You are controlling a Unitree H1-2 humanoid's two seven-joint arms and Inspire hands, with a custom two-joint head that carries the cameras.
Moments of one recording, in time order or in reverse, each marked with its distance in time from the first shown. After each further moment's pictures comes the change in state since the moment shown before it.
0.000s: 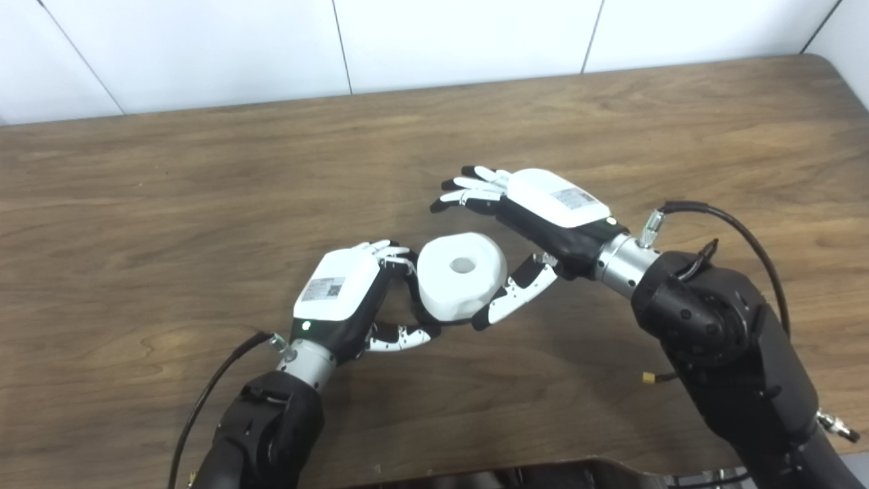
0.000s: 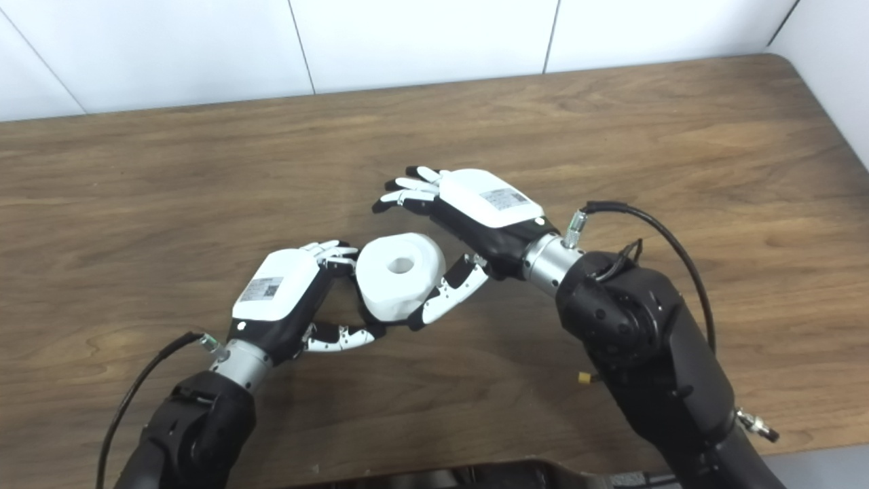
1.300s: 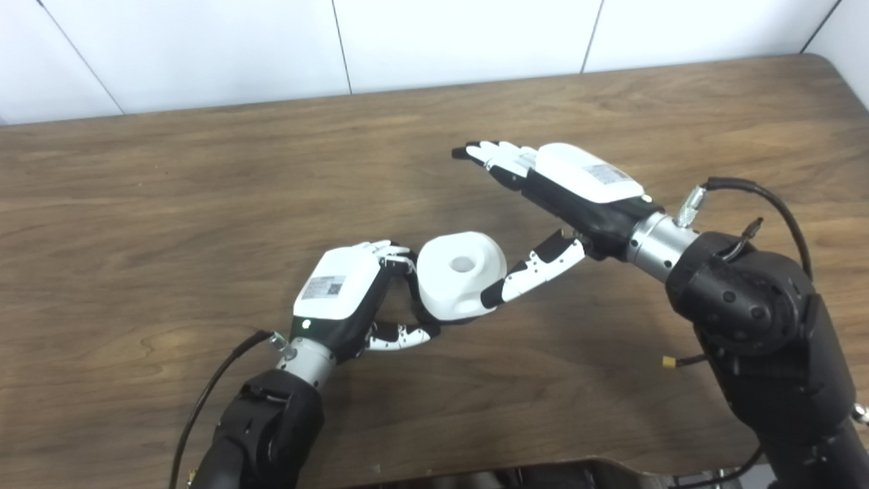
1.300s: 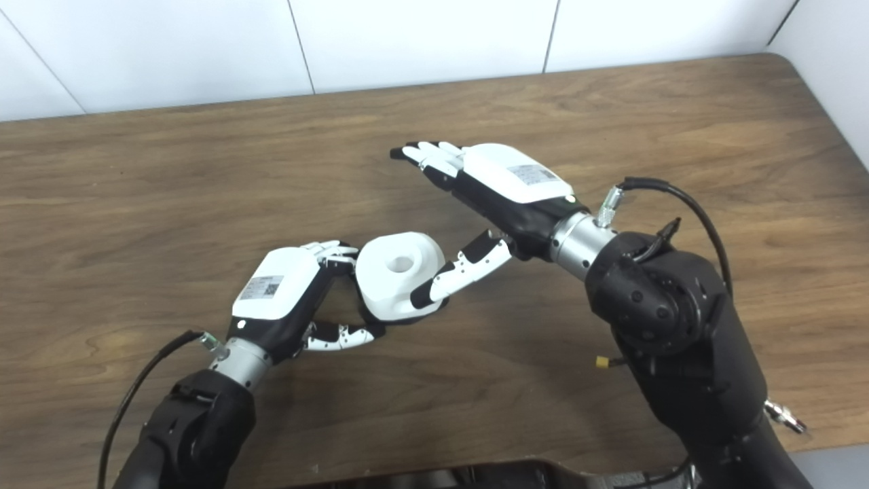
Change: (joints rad) left arm -0.006 0.002 0.000 0.001 0.010 -0.003 -0.003; right arm -0.048 -0.033 -0.066 -0.101 0.024 0.112 0.103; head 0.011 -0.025
